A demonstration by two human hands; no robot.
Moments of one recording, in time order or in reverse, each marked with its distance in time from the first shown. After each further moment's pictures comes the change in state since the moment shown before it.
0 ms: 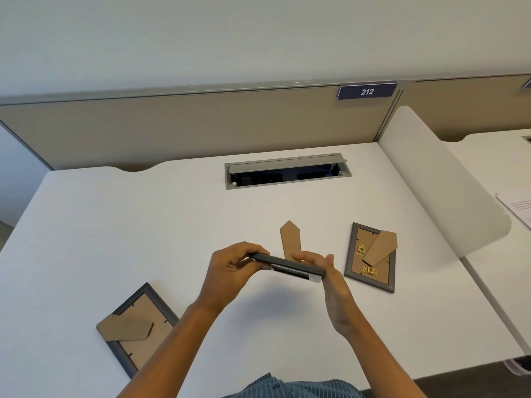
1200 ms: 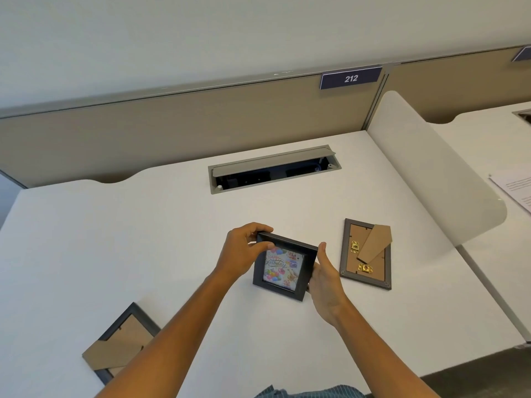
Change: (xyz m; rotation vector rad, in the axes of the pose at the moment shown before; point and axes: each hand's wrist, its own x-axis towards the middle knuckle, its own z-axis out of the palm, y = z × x) left_hand 0.095 -0.063 0.038 0.193 -0.136 -0.201; right_hand 0.061 0.029 -0.011 0.391 0.179 0.417
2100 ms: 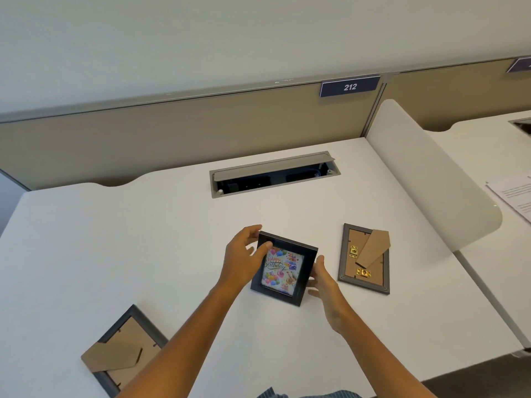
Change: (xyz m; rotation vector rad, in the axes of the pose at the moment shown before) left_hand -0.017 0.006 0.015 -0.013 0.136 -0.089; right_hand -0.011 0.005 -0.019 -0.313 -0.007 -0.072
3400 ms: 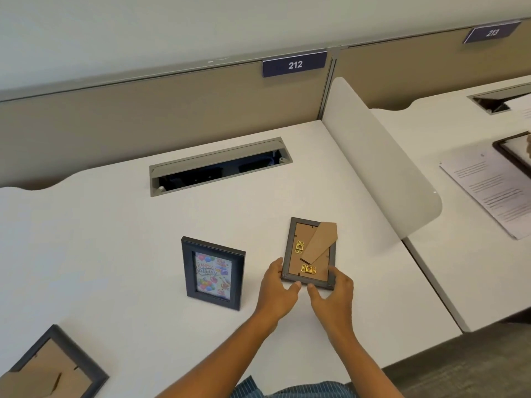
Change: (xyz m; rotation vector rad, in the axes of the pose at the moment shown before) left_hand -0.048 0.028 0.227 -0.018 -0.271 -0.382; right_hand 0.011 0.061 -0.148 -0.299 0.607 -0.191
